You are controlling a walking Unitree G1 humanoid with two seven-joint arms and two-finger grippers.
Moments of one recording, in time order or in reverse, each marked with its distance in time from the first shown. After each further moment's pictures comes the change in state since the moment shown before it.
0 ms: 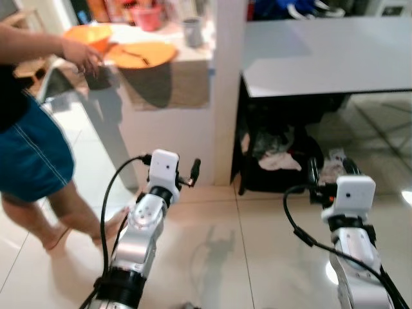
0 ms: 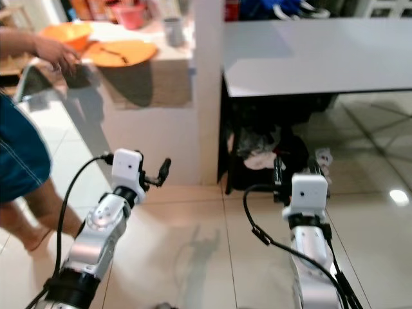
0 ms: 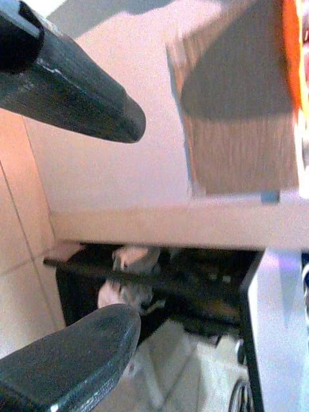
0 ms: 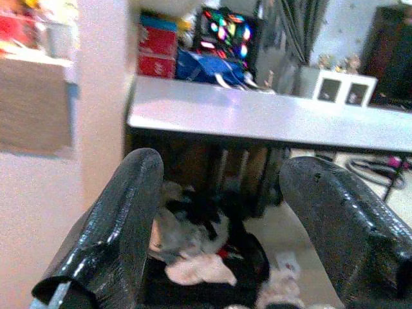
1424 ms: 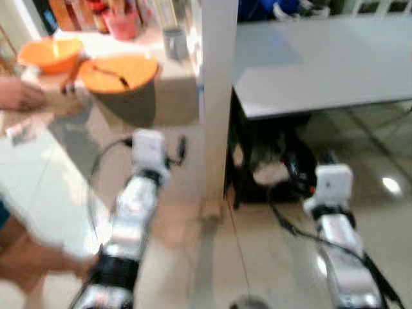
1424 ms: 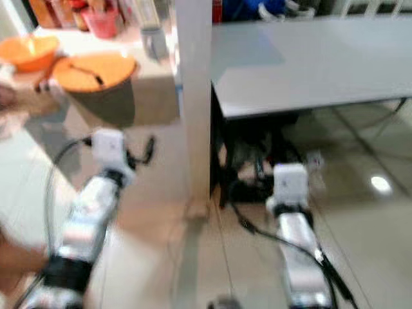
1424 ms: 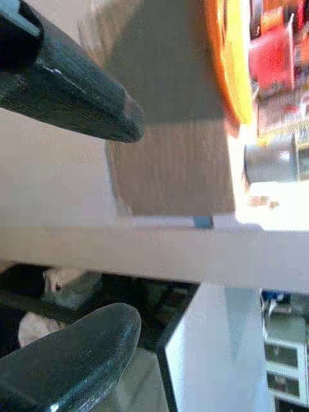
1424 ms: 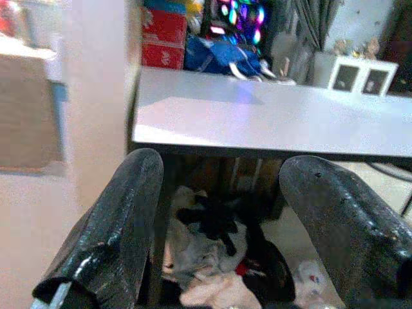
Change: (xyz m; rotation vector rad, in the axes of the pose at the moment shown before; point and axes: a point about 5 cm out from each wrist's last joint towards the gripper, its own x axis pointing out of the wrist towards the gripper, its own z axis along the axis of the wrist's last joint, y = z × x) left arm 0.012 0.005 0.030 -0.021 -0.099 0.062; right arm 0.014 0.015 -0.013 0.021 0.044 0.082
